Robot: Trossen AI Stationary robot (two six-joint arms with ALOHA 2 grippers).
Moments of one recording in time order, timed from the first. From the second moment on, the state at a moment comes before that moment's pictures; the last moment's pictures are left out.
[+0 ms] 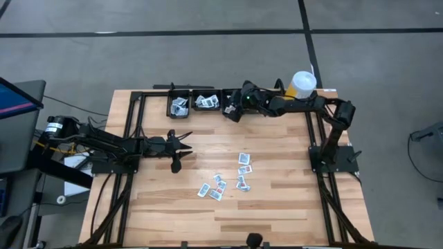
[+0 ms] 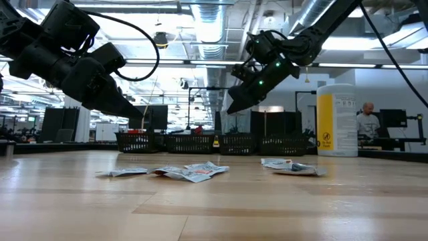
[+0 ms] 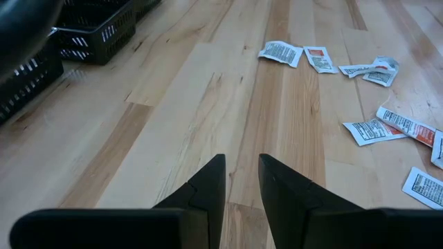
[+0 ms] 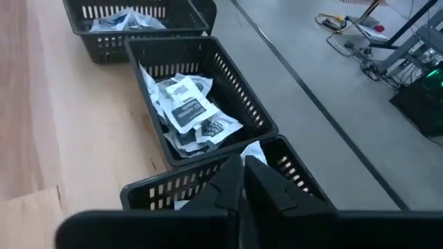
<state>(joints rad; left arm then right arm) -0.07 0.96 0.16 0.49 -0.23 -0.09 -0.48 1.79 1.04 0.22 0.16 -0.25</state>
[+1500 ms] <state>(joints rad) -0.07 0.96 0.16 0.49 -0.23 -0.09 -0.07 1.79 1.04 -0.32 -0.24 -0.29</state>
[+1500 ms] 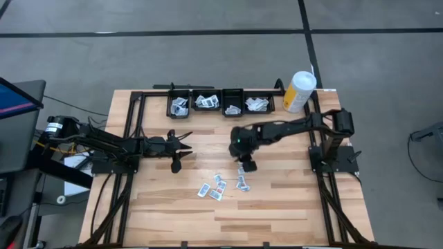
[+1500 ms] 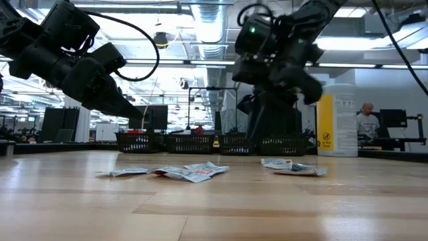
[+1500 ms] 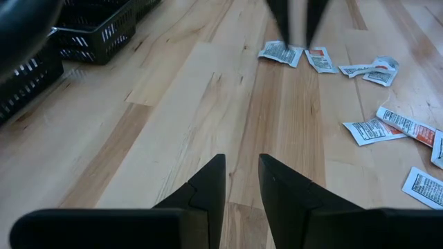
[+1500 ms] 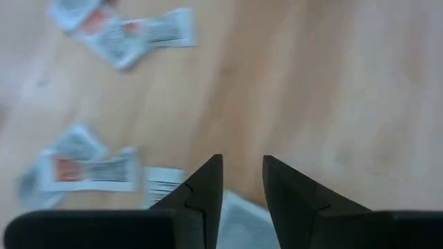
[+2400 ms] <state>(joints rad) -0.07 0.96 0.16 0.50 -0.23 -0.09 0.08 1.79 1.04 -0.39 -0.08 -0.26</state>
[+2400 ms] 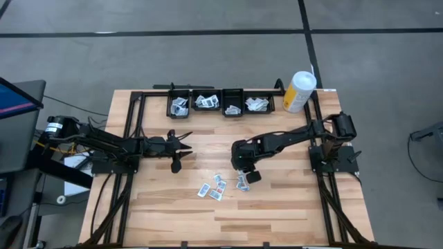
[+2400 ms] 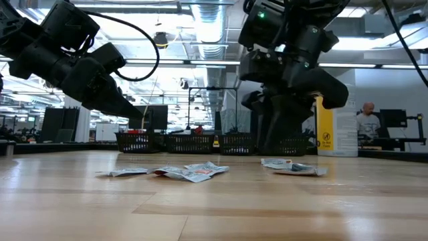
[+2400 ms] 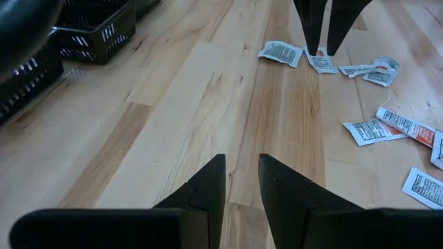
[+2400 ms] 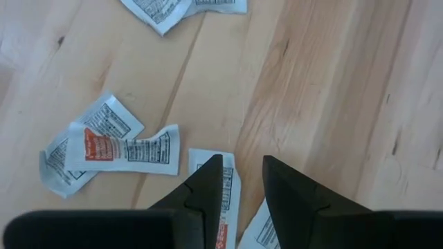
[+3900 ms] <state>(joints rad) -0.07 0.96 0.16 0.50 -0.23 -0.09 0.09 1.79 0.89 -0.15 -0.11 -0.18</state>
